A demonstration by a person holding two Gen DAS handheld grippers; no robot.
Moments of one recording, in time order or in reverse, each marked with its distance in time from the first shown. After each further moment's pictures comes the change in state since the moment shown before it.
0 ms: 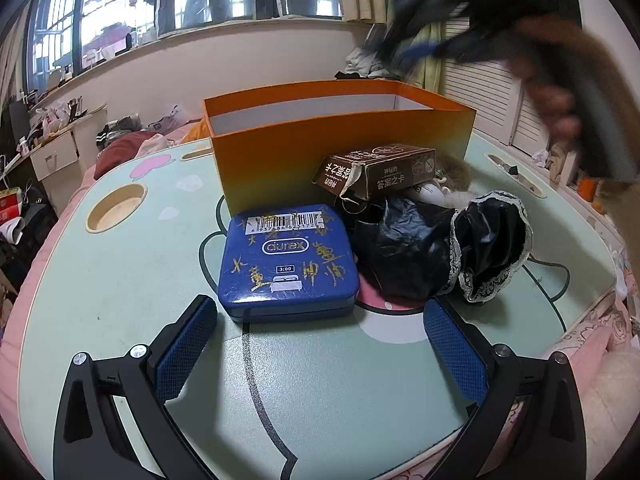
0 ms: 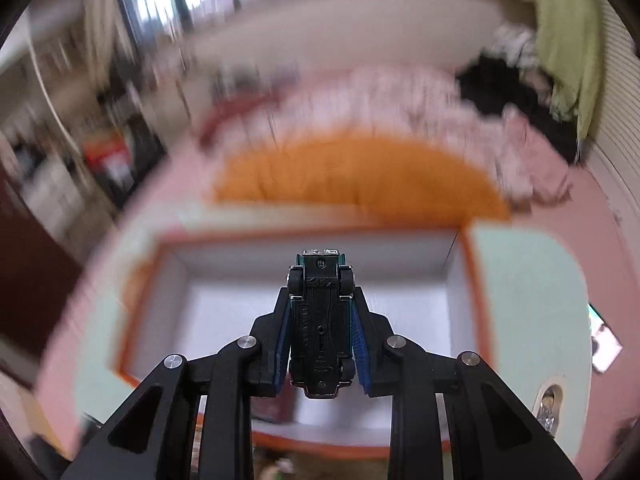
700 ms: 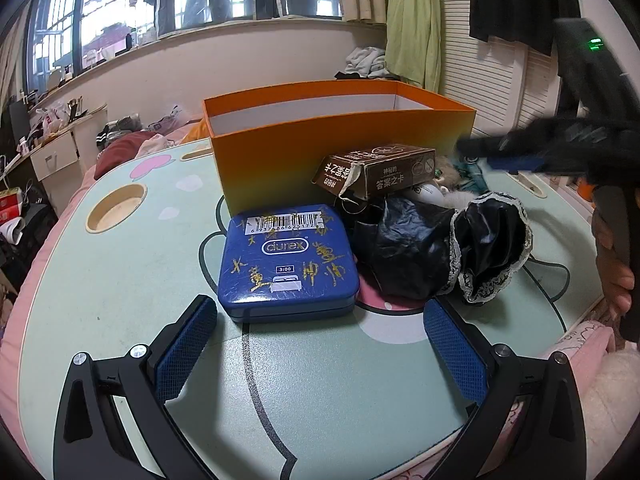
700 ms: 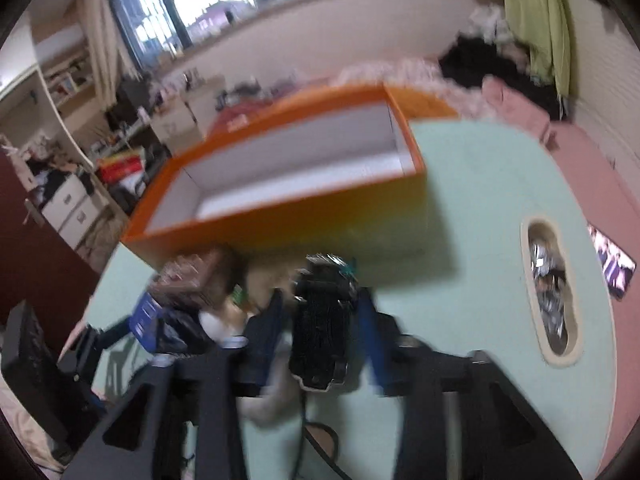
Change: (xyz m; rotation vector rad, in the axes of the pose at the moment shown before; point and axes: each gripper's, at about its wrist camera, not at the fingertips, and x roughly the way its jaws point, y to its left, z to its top) left arm 0.000 -0.001 0.000 -0.001 -0.001 0.002; right arm -0.027 -0.042 -0.135 0.055 -0.001 -0.008
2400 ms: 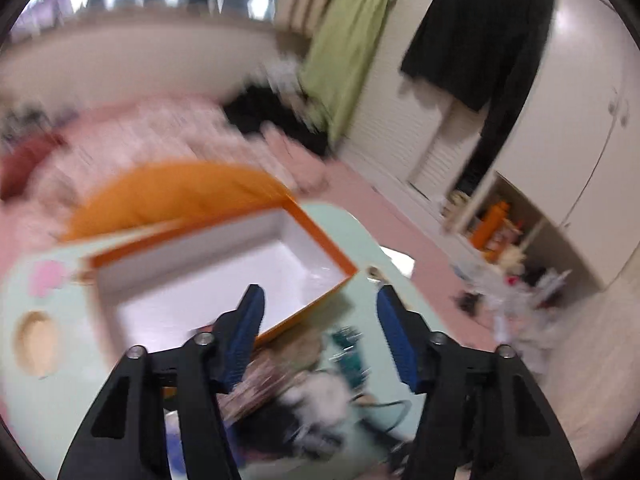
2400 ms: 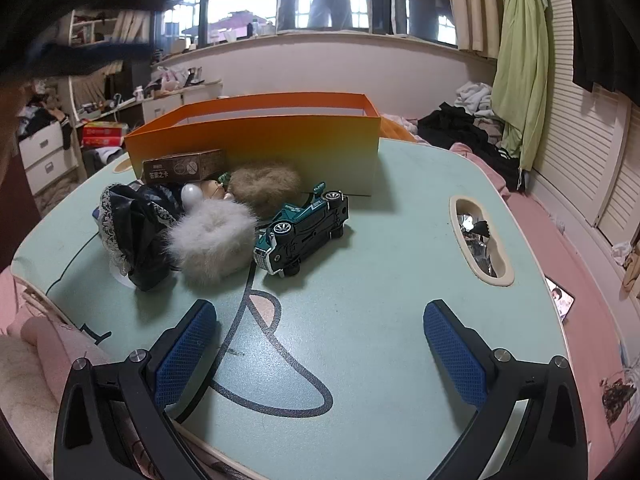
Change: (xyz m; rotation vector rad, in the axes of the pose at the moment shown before) left arm 0.020 -0.003 0.179 -0.100 0.138 -0.509; right arm -0.023 -0.004 -0.103 -0.243 -0.088 -0.201
